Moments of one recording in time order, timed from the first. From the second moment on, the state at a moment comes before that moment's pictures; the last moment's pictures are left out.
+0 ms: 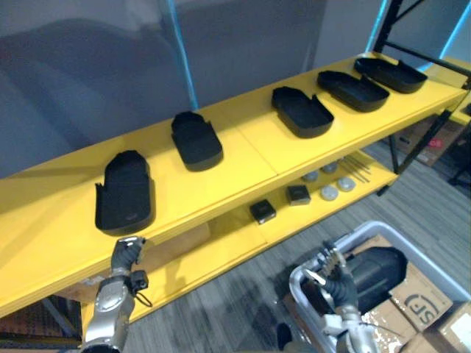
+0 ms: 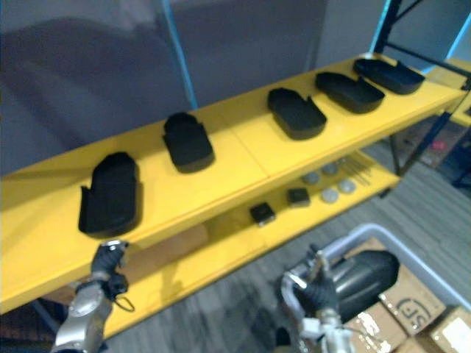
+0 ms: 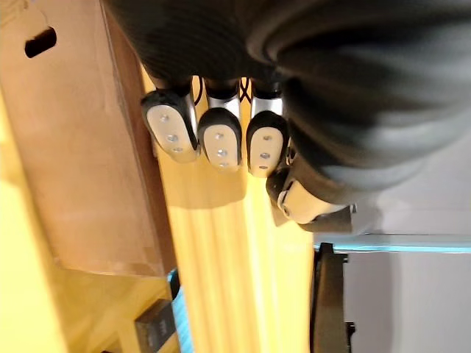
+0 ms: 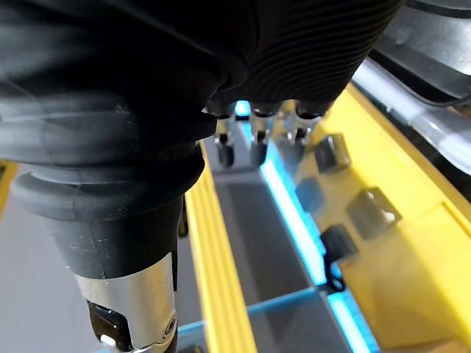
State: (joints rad) left arm 0.08 0.35 0.10 0.31 -0.46 -0.14 0.11; right arm 0.42 -0.16 0.12 0.09 0.26 -0.38 -0.06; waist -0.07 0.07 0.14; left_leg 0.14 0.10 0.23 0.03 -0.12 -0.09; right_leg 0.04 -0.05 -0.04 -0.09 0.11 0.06
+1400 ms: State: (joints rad) left arm 0.08 0.30 0.13 0.25 -0.51 -0.04 0.12; right arm 0.46 -0.15 0.11 0.06 0.26 -0.38 -0.06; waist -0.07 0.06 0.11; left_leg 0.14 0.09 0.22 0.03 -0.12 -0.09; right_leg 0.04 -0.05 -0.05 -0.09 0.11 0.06
